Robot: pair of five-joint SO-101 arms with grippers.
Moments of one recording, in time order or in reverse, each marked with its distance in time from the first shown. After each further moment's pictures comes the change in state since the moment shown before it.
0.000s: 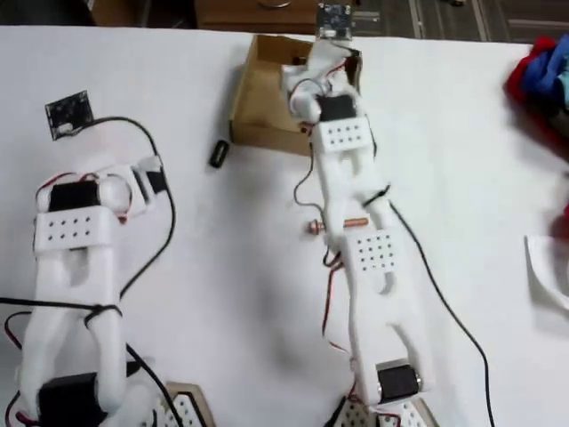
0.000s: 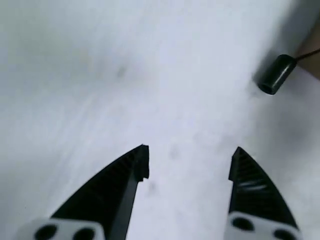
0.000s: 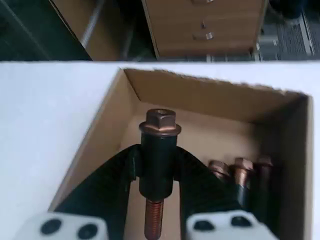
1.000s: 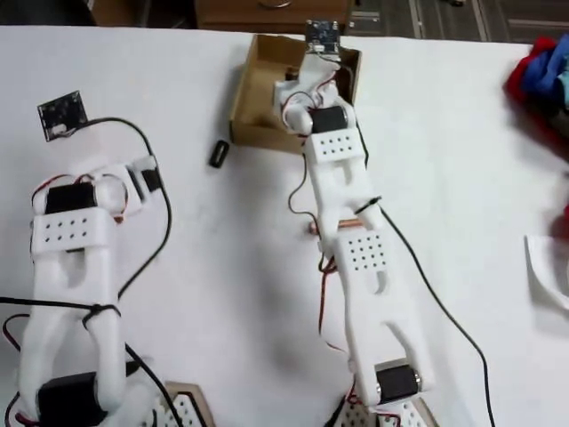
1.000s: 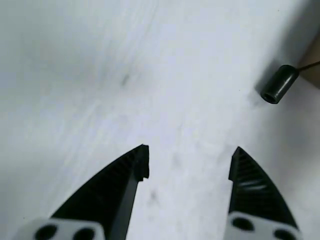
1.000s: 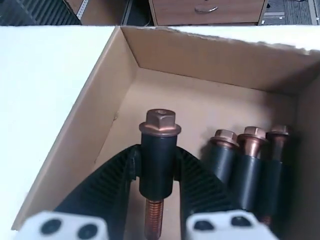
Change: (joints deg) left arm -0.7 0.0 0.5 -2.4 0.0; right arm -1.0 3.4 -0.7 4.2 0.1
